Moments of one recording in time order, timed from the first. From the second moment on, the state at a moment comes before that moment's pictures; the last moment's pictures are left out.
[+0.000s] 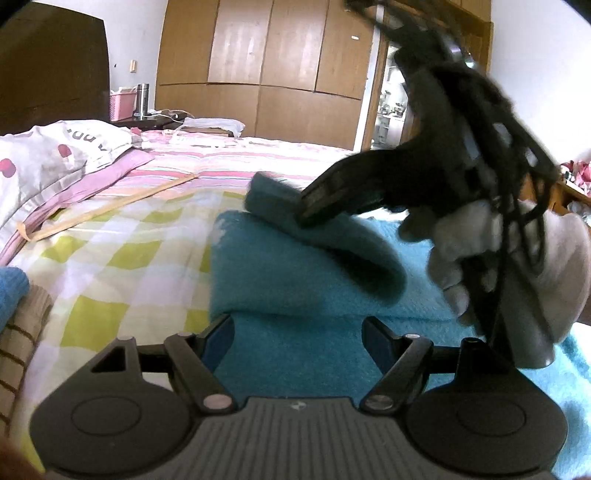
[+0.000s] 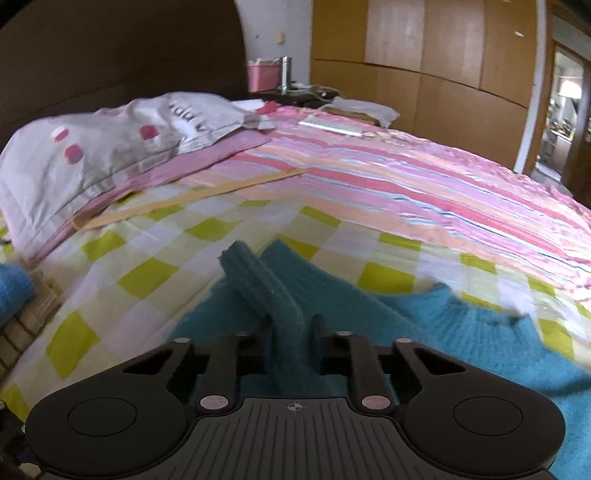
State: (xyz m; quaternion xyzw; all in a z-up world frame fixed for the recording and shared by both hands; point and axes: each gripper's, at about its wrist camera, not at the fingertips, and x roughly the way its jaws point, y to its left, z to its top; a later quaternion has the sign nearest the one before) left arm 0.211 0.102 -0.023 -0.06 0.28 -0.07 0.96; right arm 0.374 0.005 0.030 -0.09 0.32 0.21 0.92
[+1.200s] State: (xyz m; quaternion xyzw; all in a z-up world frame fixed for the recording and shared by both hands) left arm 0.213 0.095 -0.032 -0.04 0.27 -0.09 0.96; right arm 0.322 -0.225 -0.010 0.33 0.30 0.02 0.90
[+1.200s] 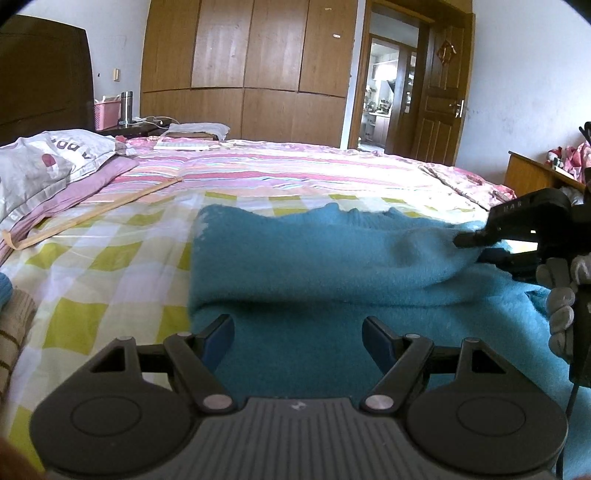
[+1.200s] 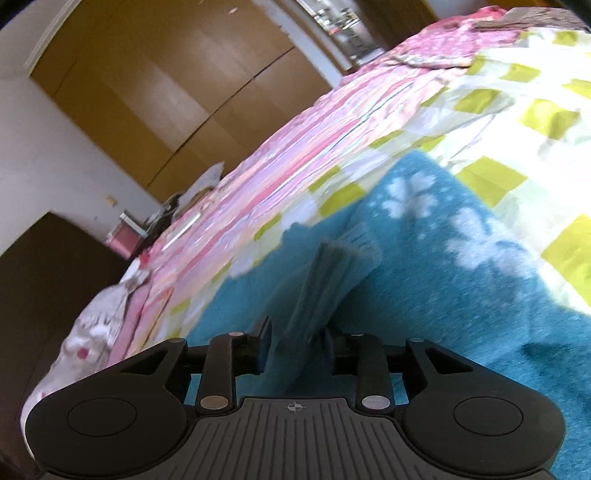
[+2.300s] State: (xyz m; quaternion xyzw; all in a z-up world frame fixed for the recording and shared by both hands) left arm 0.198 0.103 -0.033 -0.02 0.32 -0.03 0.95; right arm 0.294 -0.219 0.009 0.14 0.29 -0.02 0.95
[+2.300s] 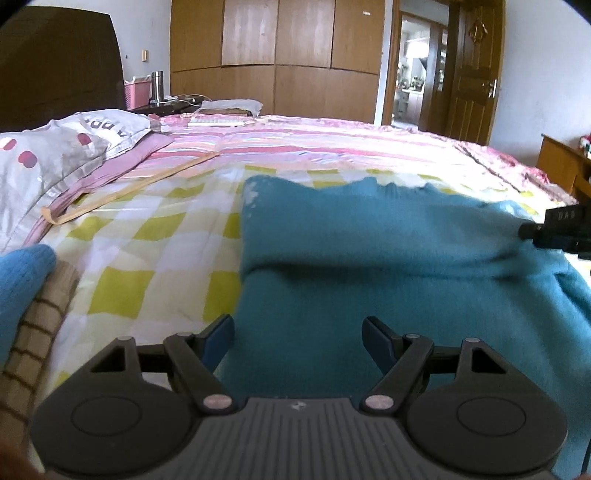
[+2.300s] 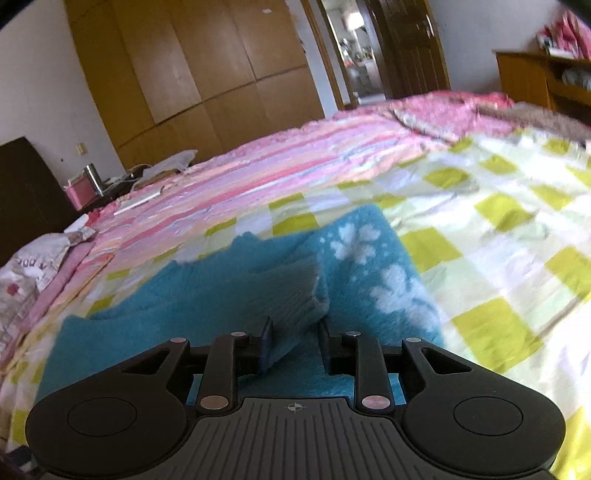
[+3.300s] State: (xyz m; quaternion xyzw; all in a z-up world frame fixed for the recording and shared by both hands) left arm 0.109 0.126 -0.031 -0.03 0.43 -0.04 0.90; right arm 0.144 -0.285 0.021 0.14 0.39 0.02 0.91
